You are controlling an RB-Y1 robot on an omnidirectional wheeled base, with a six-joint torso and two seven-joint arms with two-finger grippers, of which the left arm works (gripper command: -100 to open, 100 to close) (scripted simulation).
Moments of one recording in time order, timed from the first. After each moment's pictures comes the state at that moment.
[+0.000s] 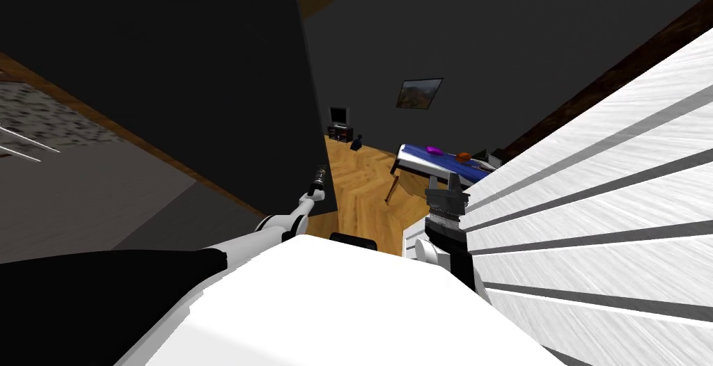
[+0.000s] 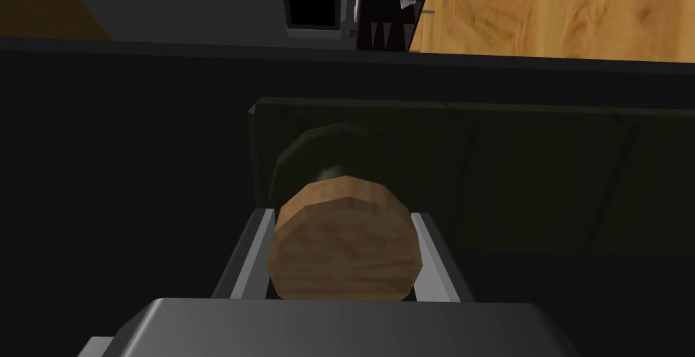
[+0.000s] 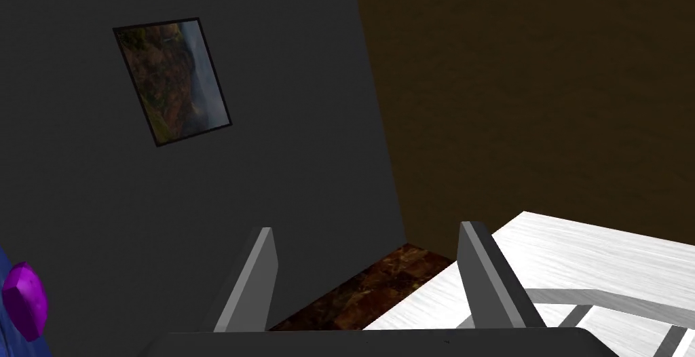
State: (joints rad) arm -0.44 0.20 0.31 -0.63 0.21 -0.47 -0.10
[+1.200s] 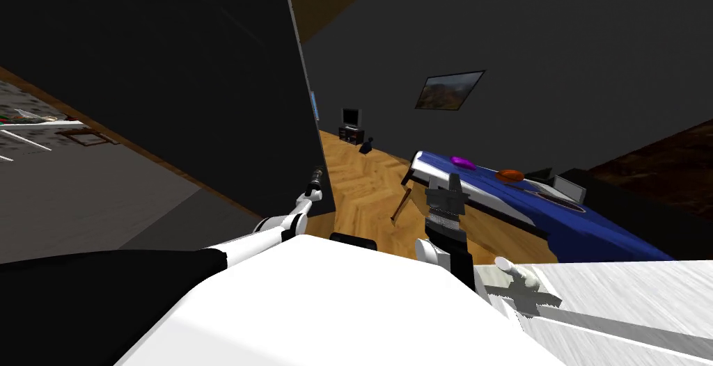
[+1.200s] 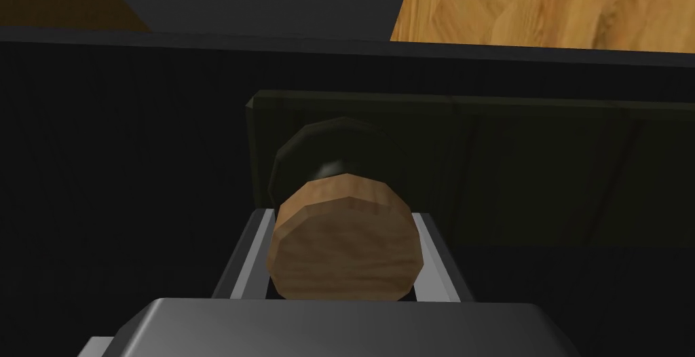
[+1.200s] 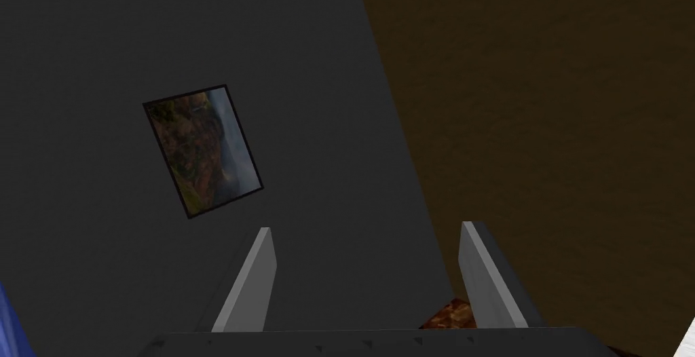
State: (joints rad) arm -0.44 0.20 0.42 -0.63 0.10 -0.46 -0.06
